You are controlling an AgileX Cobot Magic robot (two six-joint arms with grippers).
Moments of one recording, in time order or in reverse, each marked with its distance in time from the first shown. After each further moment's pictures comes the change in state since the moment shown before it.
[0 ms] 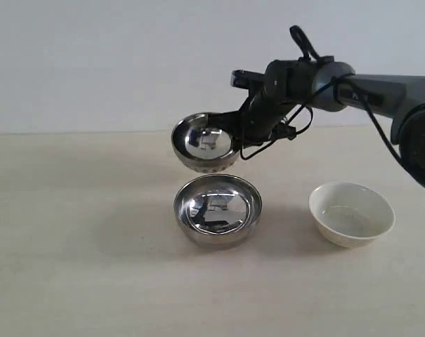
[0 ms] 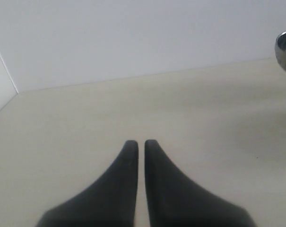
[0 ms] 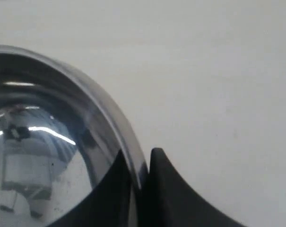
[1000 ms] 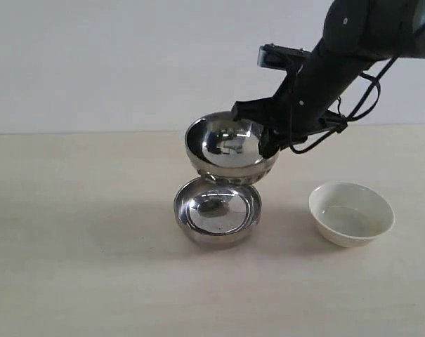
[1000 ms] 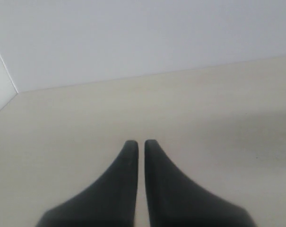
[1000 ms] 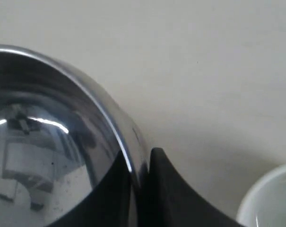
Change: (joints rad) left arm 0.000 0.000 0.000 0.000 0.000 0.000; right arm -0.027 -0.469 0.505 0.128 0.150 -0.207
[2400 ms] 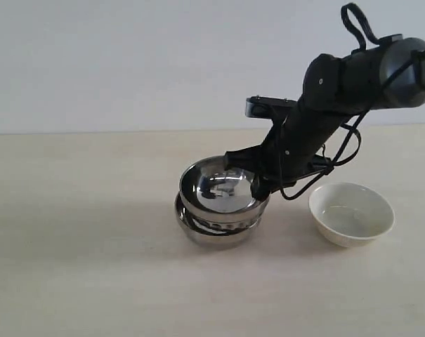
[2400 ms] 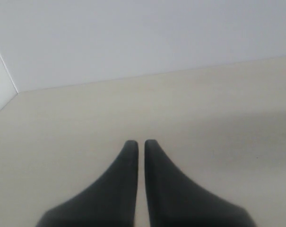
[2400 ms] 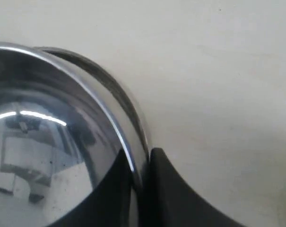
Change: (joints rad) left arm 0.000 0.000 0.000 0.000 0.000 0.000; right arm 0.047 0.076 0.121 0.022 -0.121 -0.029
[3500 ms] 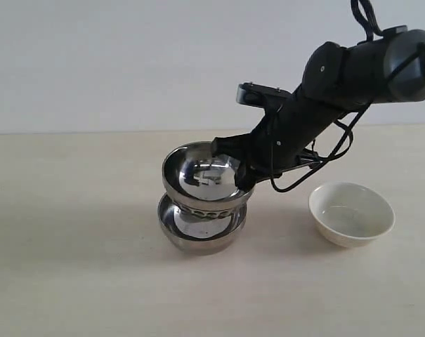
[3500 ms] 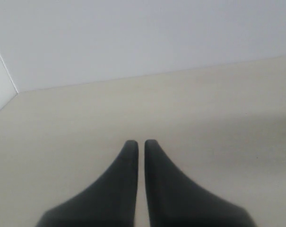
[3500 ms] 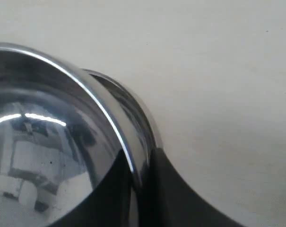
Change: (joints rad) left arm 0.000 0.000 0.000 0.000 0.000 0.000; right arm 0.010 -0.033 0.000 0.160 -0.026 -0.110
